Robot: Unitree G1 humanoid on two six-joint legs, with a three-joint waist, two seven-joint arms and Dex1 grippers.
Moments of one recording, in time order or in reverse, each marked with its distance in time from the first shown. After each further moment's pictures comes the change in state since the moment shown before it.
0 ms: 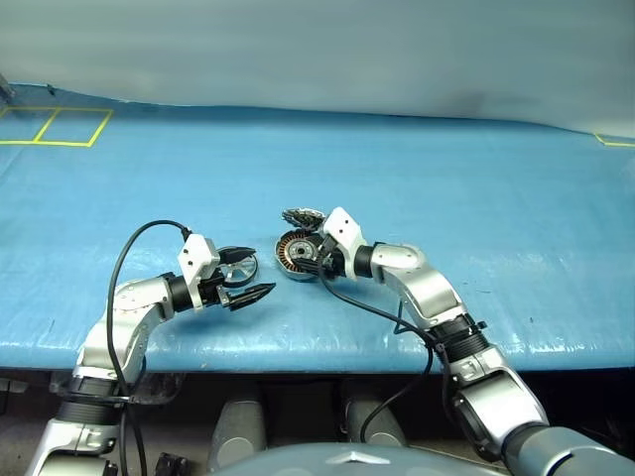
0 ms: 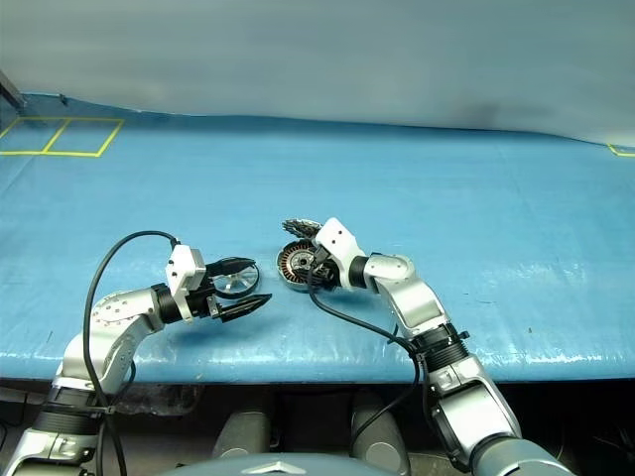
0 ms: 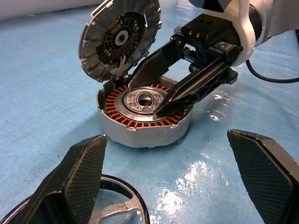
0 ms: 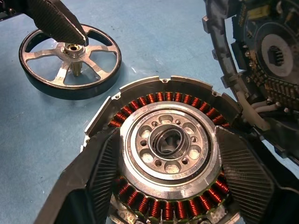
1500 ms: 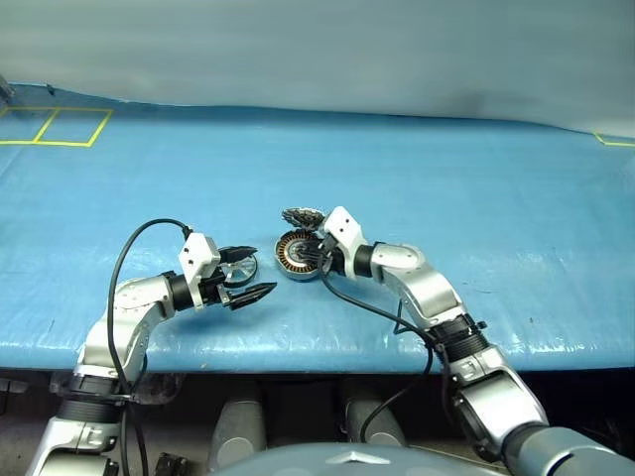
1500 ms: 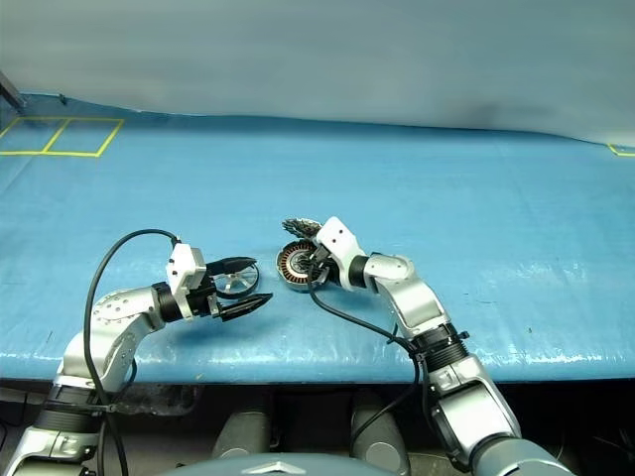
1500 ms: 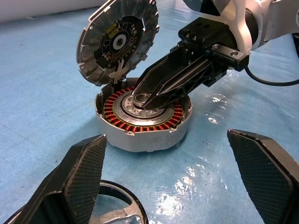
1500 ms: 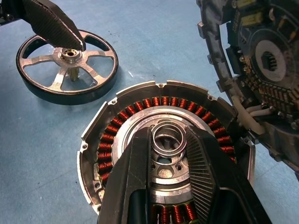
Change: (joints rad) left arm -0.007 -0.003 0.000 0.001 -0.003 0.002 -0.011; right arm -0.007 0.005 -0.002 0.009 0.010 -0.007 -0.013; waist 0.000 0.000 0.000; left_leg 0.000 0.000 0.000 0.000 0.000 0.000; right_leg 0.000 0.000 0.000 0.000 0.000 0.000
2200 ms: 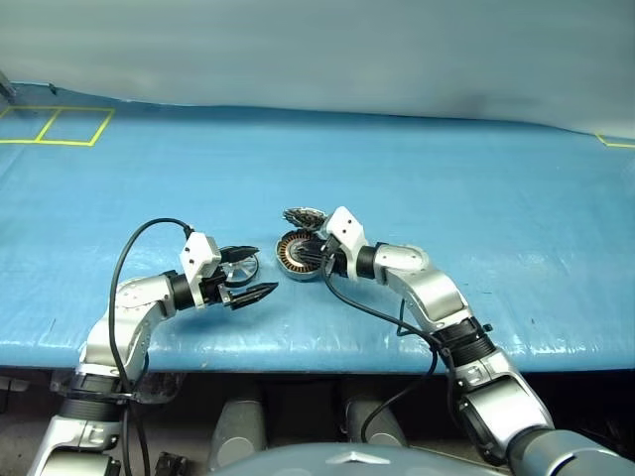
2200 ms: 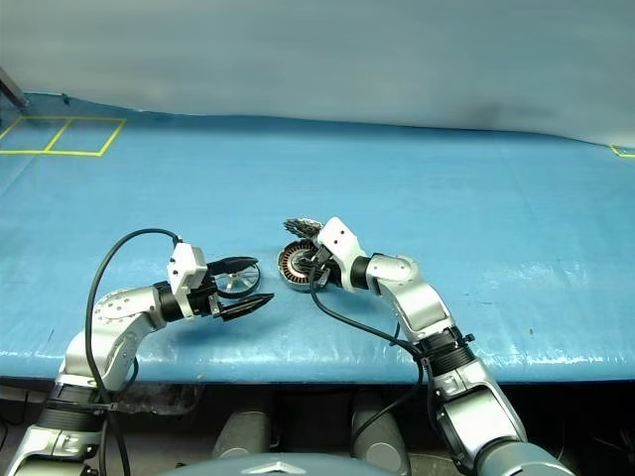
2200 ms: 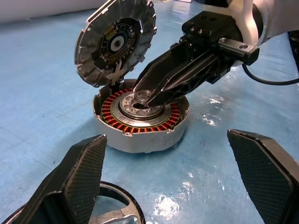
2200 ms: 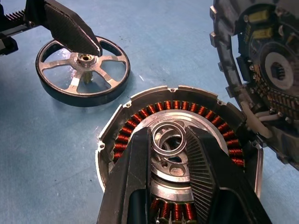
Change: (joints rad) left arm -0.008 -0.007 0.000 0.006 0.000 -0.001 -0.011; right arm 0.027 -0.029 0.005 -0.057 0.027 0.015 0.014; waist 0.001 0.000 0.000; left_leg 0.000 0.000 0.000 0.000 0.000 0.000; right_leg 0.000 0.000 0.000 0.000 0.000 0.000
